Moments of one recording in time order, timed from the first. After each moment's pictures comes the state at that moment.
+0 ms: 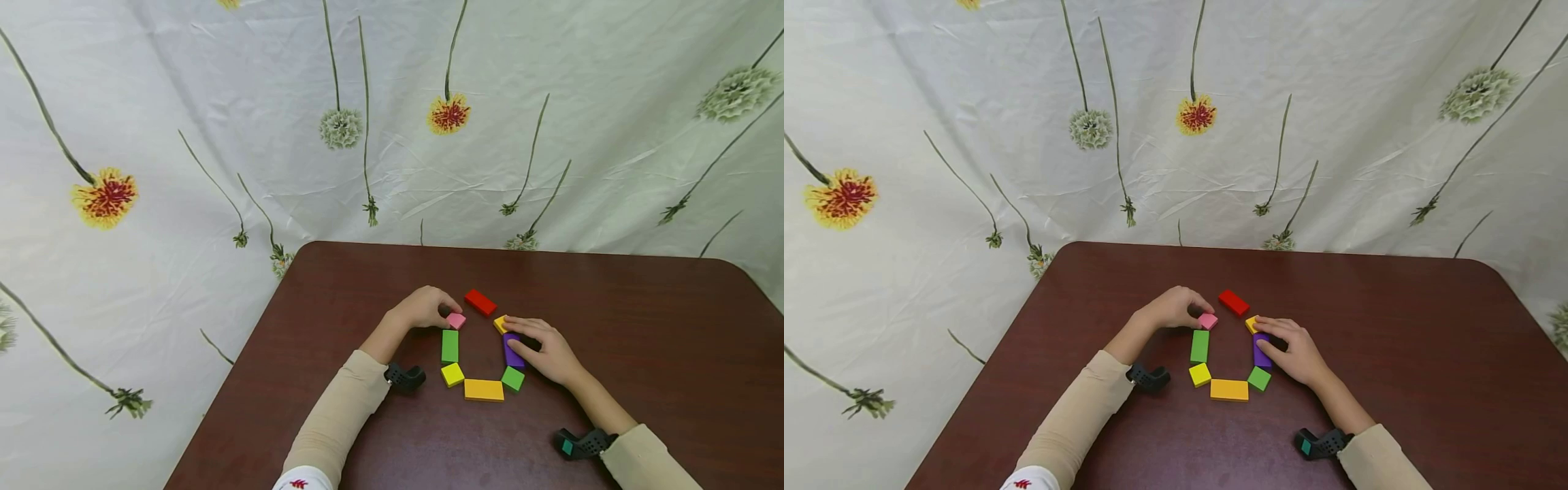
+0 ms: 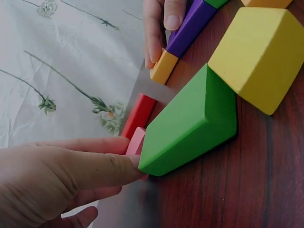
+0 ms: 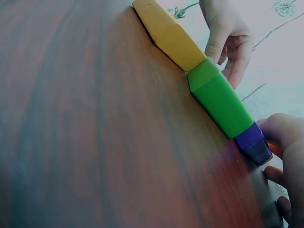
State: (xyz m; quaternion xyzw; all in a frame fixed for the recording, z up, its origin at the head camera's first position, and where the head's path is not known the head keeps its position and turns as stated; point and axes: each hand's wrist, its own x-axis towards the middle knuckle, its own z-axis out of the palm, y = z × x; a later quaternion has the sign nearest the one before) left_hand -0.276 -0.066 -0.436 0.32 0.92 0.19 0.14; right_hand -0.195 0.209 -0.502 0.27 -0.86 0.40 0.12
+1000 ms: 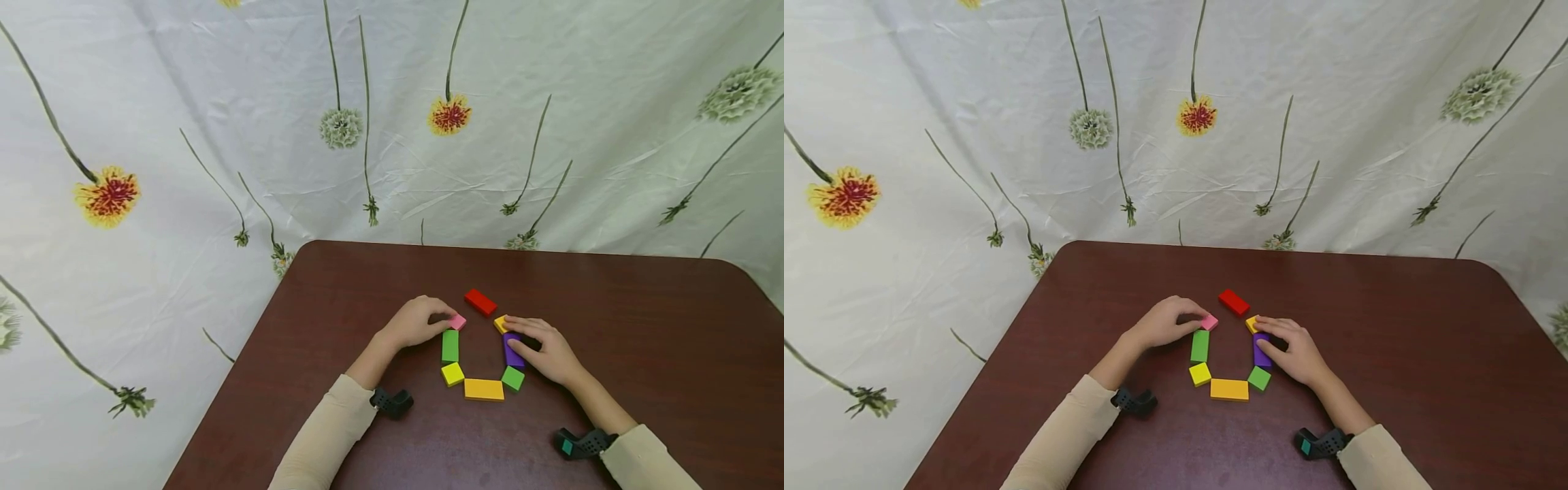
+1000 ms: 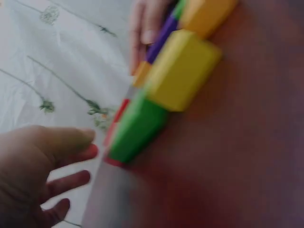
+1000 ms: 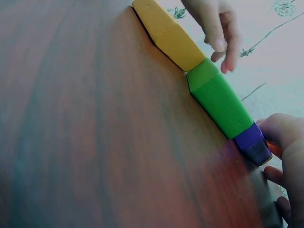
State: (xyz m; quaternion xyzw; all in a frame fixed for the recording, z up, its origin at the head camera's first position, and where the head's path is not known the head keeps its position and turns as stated) left_hand -0.244 -0.083 -0.449 0.34 0.91 0.23 0.04; right_hand -0.196 0.211 -0.503 0.27 -0.87 0.40 0.12
